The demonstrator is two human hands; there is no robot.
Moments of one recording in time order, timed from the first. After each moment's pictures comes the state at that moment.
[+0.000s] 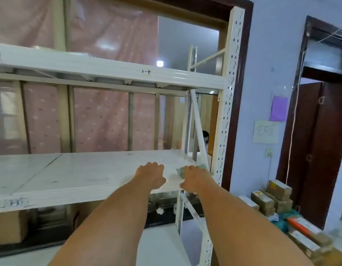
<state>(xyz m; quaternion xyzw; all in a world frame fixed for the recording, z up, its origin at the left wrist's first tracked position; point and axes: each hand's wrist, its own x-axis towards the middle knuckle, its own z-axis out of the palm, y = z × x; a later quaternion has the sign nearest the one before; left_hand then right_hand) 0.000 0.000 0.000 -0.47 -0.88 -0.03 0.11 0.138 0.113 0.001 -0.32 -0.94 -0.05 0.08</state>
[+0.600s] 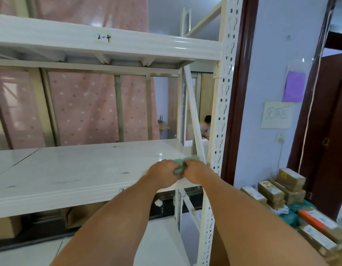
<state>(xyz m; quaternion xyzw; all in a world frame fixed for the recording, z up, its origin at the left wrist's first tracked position) -0.005 0.131 -0.040 -0.55 -0.81 -0.20 0.03 0.099 0.243 -0.025 -0.32 -0.94 0.13 0.07</state>
